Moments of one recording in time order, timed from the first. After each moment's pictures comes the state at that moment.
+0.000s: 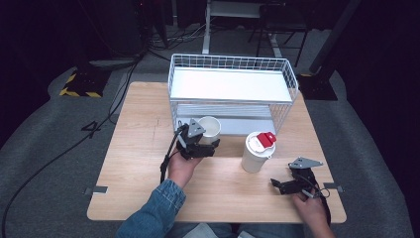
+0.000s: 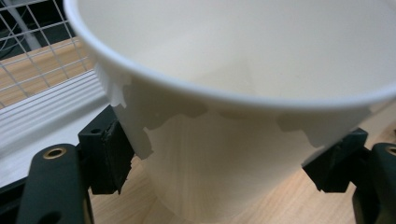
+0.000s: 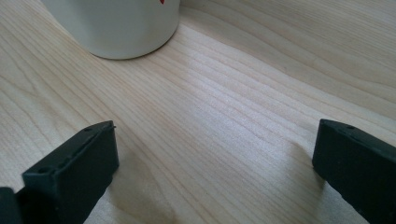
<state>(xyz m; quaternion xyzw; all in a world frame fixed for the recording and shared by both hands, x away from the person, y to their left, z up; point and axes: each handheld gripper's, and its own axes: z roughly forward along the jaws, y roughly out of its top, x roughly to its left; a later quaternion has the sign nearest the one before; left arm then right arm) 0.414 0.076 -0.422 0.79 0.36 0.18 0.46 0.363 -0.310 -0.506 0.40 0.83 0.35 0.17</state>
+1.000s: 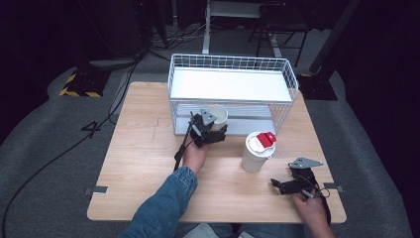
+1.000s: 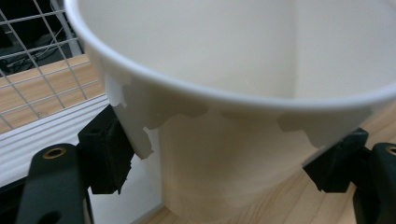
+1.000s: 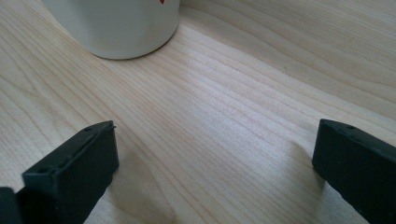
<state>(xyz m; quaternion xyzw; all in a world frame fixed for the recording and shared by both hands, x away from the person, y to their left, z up) 0.465 0.038 -0.443 0.75 0.41 0.24 0.46 0.363 -0.310 -0.506 0.40 0.83 0.35 0.17</state>
